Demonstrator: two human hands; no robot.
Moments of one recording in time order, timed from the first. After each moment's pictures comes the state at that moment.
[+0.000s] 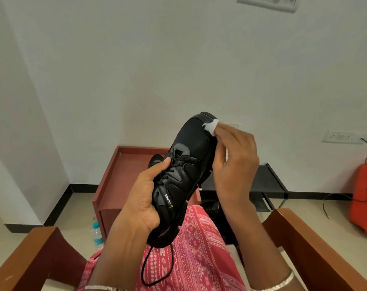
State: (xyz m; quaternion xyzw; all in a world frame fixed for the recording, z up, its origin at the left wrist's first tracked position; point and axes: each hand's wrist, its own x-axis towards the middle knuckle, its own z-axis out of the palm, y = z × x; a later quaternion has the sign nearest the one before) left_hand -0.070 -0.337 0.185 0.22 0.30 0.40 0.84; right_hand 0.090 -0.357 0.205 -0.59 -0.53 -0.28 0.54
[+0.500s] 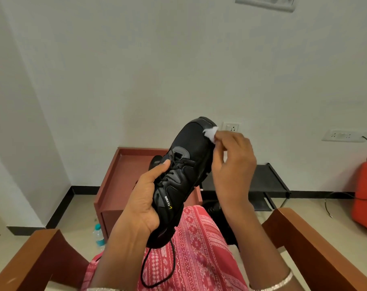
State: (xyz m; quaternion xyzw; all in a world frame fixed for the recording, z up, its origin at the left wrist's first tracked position) left_hand -0.070 -0.340 0.189 0.21 0.31 0.41 0.83; right_hand 0.089 -0.353 0.198 -0.62 -0.52 -0.25 0.54
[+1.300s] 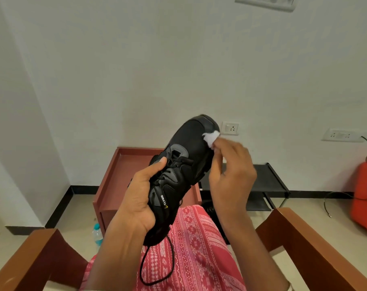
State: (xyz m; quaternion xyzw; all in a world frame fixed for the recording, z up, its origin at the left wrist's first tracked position) left_hand -0.074 -0.341 0.193 0.23 0.31 0.43 0.82; right_hand 0.079 -0.368 0.186 -0.60 -0.52 -0.25 0.56
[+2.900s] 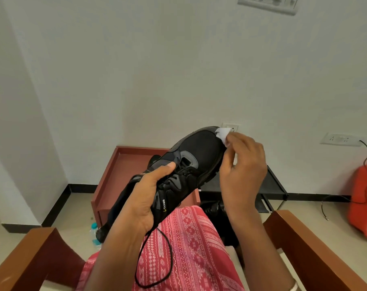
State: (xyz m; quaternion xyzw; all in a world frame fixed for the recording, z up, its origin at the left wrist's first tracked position) left_hand -0.073 -0.339 0.186 0.30 0.34 0.42 0.79; right_hand 0.095 -0.362 0.198 -0.63 -0.49 -0.27 0.54
